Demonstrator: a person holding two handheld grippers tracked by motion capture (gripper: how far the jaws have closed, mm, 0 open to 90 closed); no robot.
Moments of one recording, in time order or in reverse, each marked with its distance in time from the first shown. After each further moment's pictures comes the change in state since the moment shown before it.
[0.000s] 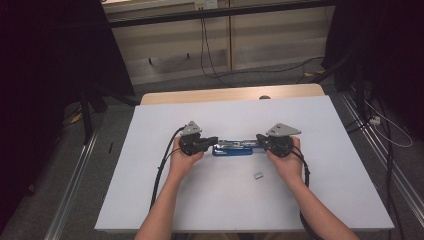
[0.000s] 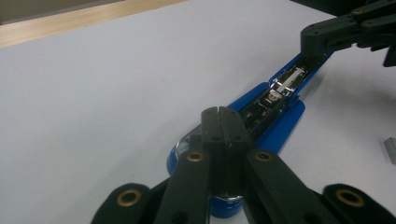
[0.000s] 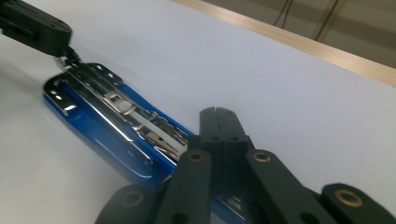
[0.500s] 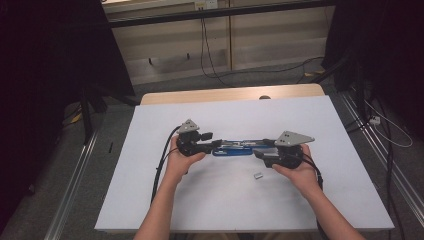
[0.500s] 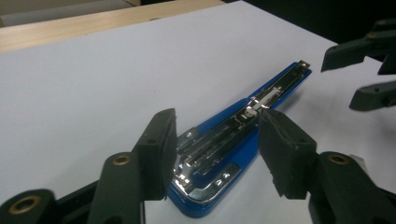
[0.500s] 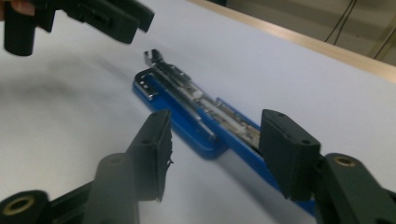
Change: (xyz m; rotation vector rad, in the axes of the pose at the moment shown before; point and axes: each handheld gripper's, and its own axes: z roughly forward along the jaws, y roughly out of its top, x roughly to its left) left arm -0.011 0.014 -0.020 -0.022 -0.005 -0.052; right arm 0.006 -0.008 -0.038 -0.048 0.184 -0.027
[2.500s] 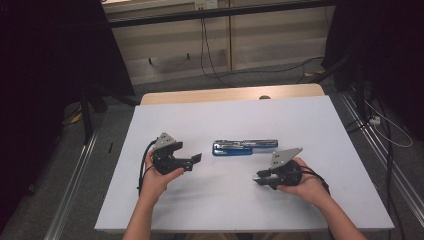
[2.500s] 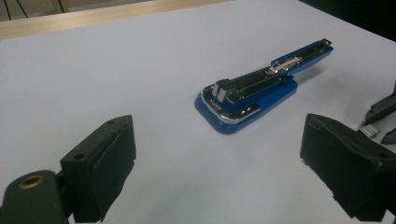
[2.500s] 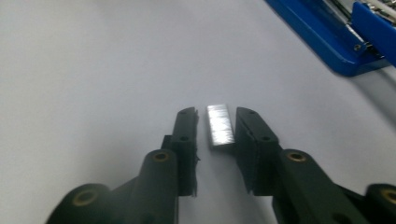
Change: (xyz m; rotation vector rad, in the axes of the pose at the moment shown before) left arm -0.008 -0.028 -0.070 0.013 0.164 -0.037; right arm 0.018 -0.029 -0.003 0.279 0.356 -0.164
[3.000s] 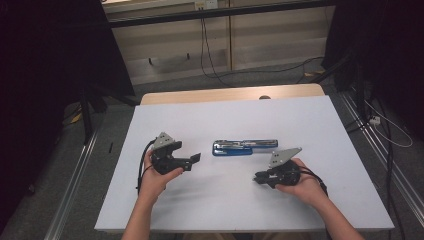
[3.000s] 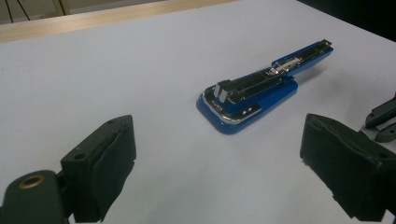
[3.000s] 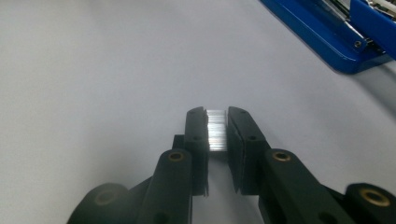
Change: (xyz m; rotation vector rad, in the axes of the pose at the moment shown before) left arm 0.001 0.000 -0.003 0.007 -0.001 0.007; right arm 0.001 0.001 0.004 -0.013 -0.009 0.054
